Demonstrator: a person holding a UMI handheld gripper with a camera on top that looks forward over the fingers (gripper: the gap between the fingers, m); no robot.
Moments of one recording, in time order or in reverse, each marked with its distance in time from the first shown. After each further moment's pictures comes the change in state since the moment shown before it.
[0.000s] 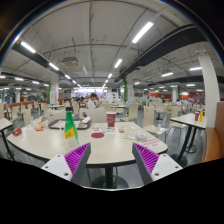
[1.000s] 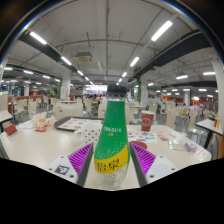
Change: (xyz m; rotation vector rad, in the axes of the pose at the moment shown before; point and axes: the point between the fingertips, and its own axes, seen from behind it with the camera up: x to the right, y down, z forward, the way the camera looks) arm -0.195 0.018 0.216 0.000 -0.115 -0.072
